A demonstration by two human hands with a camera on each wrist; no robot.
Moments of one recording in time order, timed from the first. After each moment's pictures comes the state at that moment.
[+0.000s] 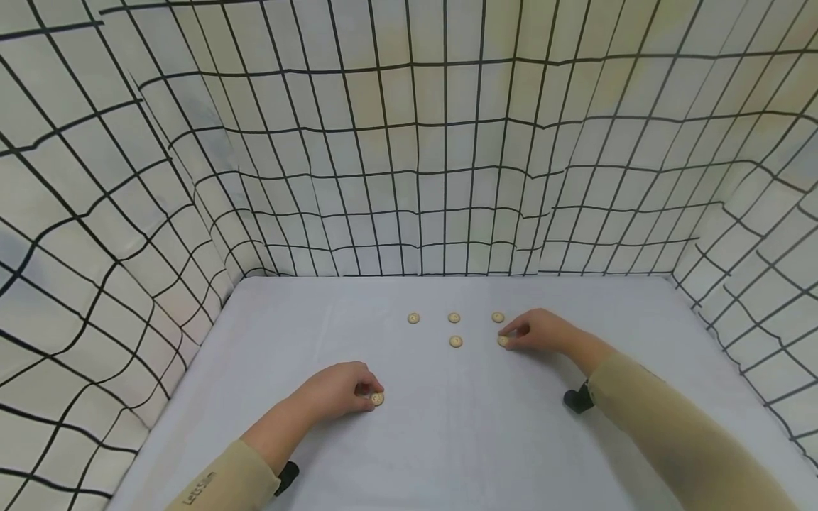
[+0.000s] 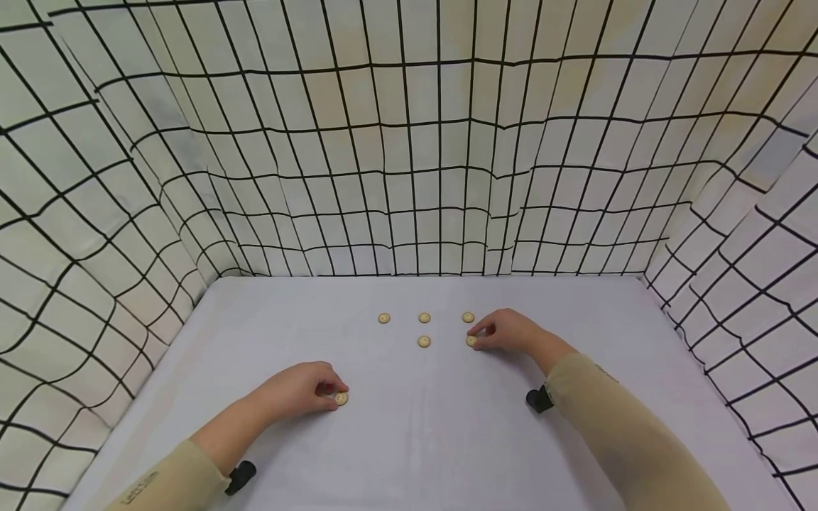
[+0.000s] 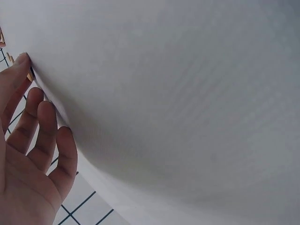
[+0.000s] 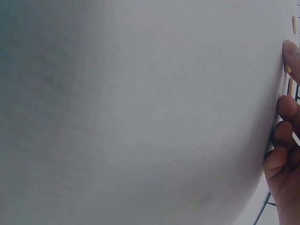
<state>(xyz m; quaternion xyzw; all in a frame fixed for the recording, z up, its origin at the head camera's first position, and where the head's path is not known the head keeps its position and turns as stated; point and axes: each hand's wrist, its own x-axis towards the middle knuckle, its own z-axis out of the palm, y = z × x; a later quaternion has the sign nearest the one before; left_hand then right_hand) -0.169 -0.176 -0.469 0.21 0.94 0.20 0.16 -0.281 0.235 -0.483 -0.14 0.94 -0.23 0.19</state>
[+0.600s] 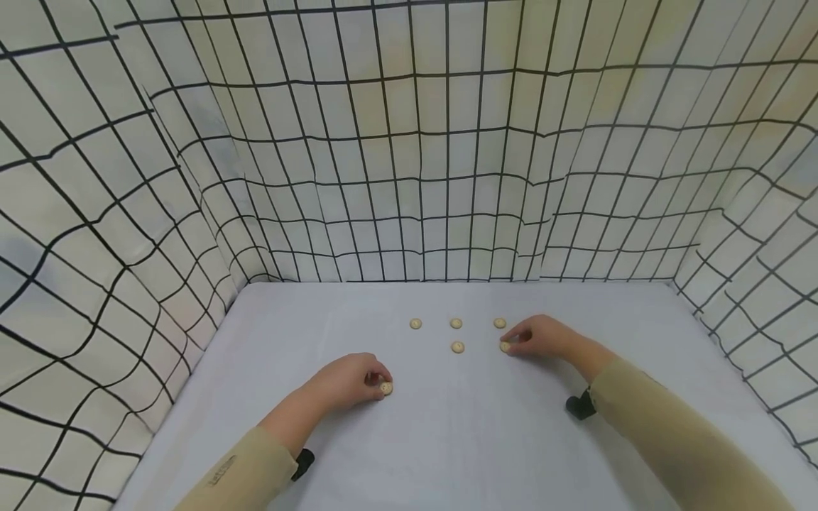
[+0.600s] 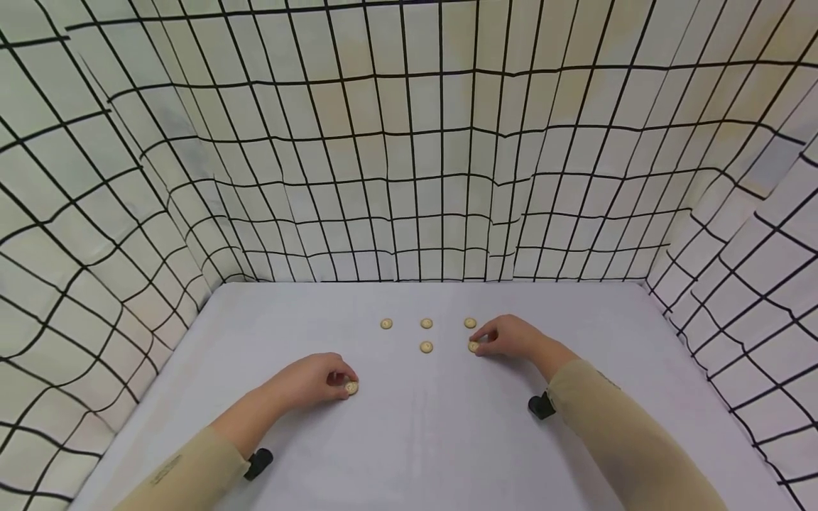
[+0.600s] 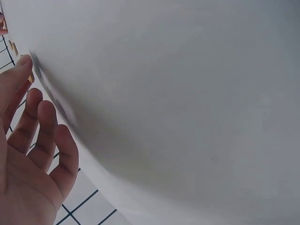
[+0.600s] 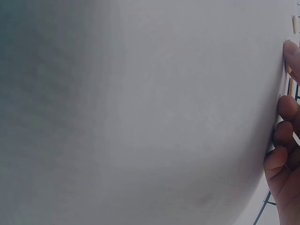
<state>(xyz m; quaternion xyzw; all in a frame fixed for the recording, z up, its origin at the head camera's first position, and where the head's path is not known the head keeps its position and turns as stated) -0.187 -0.167 -0.465 0.20 0.95 0.22 0.14 -0.277 0.233 -0.480 -0.14 0.94 -0.23 0.19</state>
